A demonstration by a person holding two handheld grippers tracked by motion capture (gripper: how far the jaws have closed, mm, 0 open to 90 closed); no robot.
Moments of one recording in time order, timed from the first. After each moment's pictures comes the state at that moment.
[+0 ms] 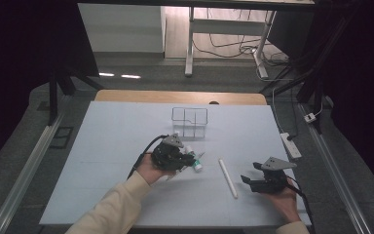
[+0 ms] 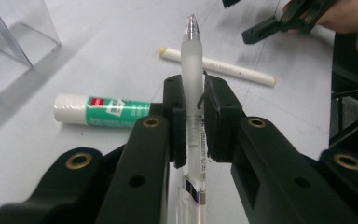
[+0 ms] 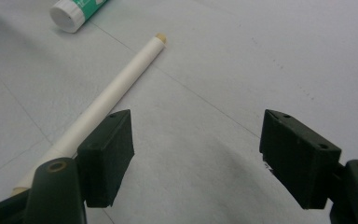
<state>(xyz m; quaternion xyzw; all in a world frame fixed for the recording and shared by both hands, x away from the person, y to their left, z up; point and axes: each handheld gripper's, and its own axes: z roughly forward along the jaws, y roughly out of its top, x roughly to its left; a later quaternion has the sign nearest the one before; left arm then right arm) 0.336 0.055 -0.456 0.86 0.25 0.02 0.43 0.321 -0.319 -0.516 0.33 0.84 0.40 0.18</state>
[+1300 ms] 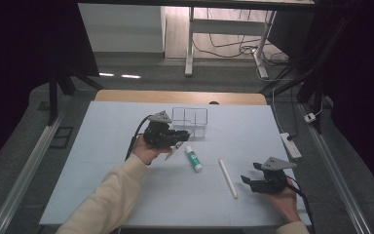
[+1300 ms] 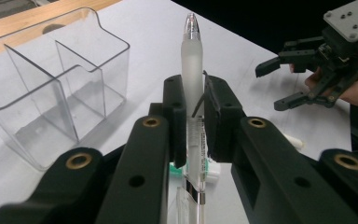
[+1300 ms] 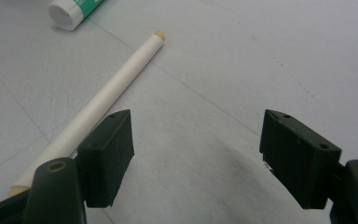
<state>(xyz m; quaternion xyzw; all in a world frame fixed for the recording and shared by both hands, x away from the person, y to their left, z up) 0.380 0.084 -0.437 0.81 0.30 0.04 0.50 0.321 -0.320 -0.517 0.33 0.84 0.39 0.18</state>
